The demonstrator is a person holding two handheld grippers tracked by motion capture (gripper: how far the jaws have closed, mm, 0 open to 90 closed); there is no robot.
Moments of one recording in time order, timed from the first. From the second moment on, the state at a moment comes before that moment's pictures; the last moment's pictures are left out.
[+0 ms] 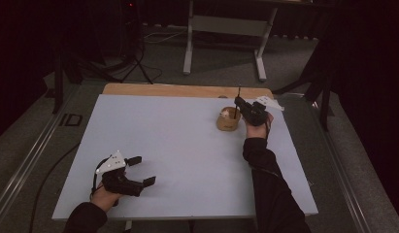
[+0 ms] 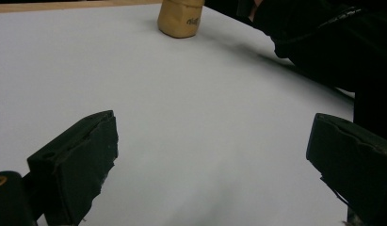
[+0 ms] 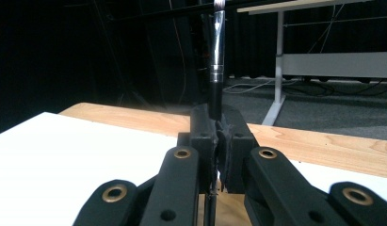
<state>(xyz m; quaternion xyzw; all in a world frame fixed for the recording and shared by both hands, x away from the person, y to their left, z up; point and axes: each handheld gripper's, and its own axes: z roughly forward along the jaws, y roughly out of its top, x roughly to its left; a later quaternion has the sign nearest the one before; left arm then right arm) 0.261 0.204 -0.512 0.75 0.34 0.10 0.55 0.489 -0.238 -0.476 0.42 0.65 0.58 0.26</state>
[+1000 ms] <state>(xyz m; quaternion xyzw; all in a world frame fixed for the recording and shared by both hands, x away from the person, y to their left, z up) 0.260 0.203 -0.512 0.76 0.34 0.10 0.55 0.499 -0.231 -0.503 0.44 0.66 0.56 0.24</state>
